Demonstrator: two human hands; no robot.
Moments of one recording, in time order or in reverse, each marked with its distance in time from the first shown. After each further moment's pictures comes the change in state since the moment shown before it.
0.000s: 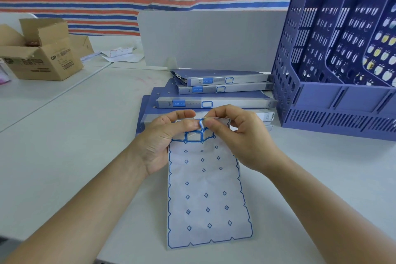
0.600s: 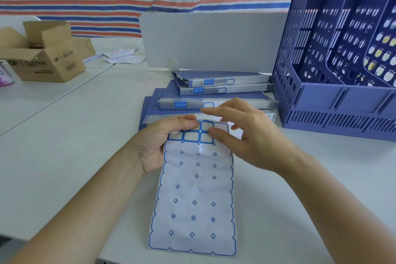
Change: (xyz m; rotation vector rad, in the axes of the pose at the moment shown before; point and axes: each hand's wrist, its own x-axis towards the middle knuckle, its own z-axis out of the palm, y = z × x) left_hand -0.001 0.006 -0.005 -0.078 0.010 -0.132; right_hand 0.002 0.006 -0.021 -0.479 -0.119 -0.214
